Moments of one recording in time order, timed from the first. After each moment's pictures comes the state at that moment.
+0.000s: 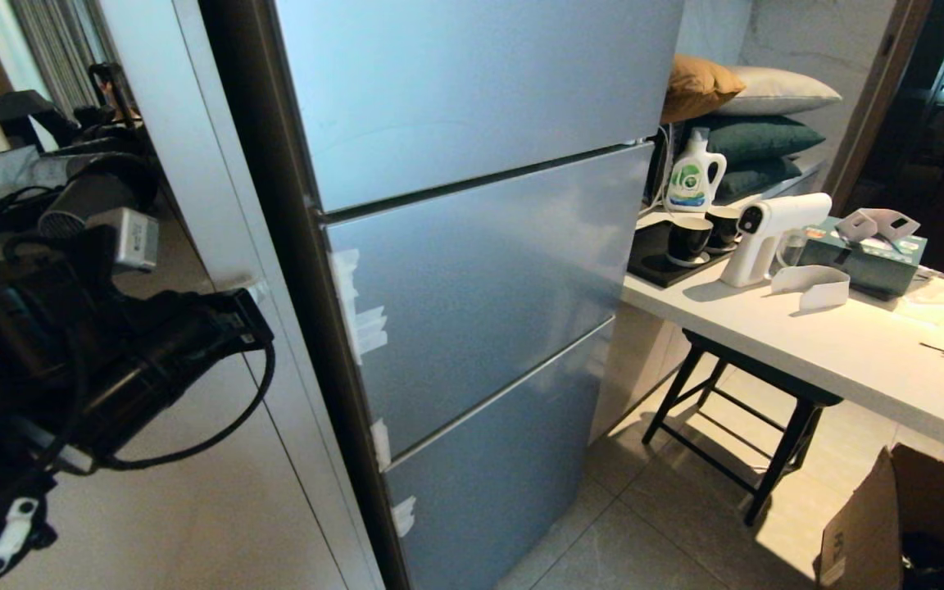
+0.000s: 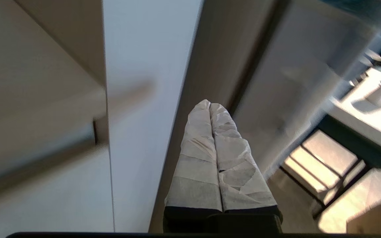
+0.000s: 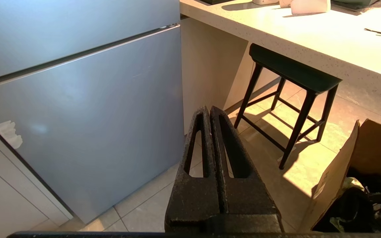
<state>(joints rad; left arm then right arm) -0.22 1.60 -0.61 -1.04 0.12 -0.15 0.00 0.00 0.00 0.00 -0.01 0.03</state>
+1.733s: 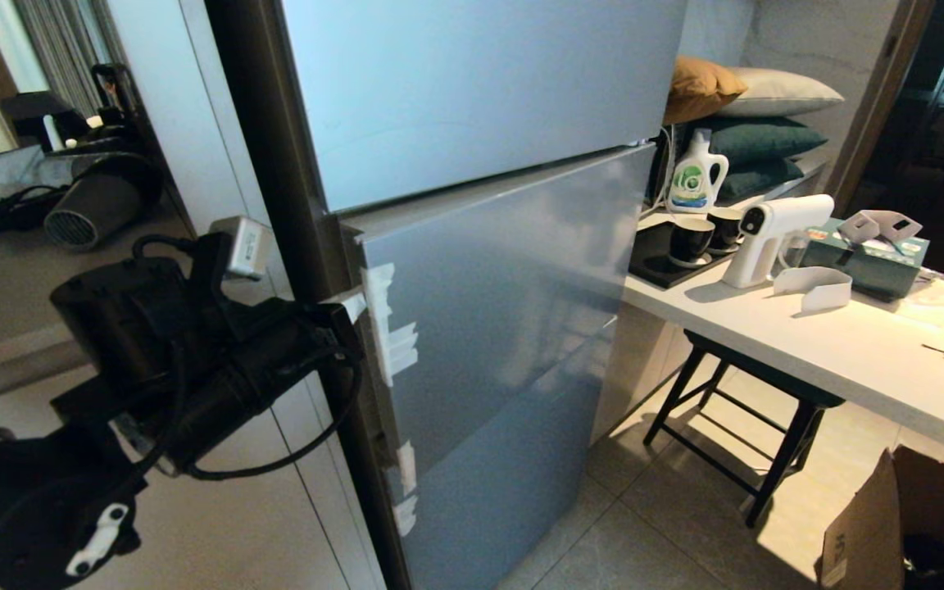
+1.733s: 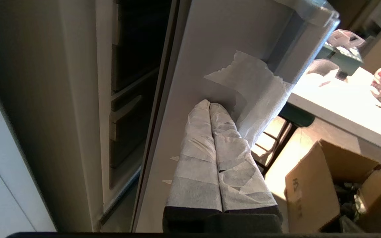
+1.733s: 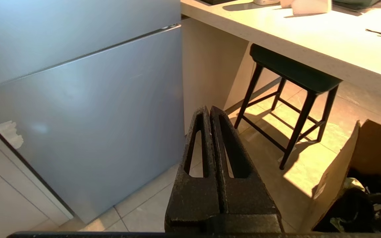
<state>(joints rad) -0.45 1.70 -0.66 -1.07 0.01 -0.18 0.00 0.00 0.00 0.00 -0.01 0.03</state>
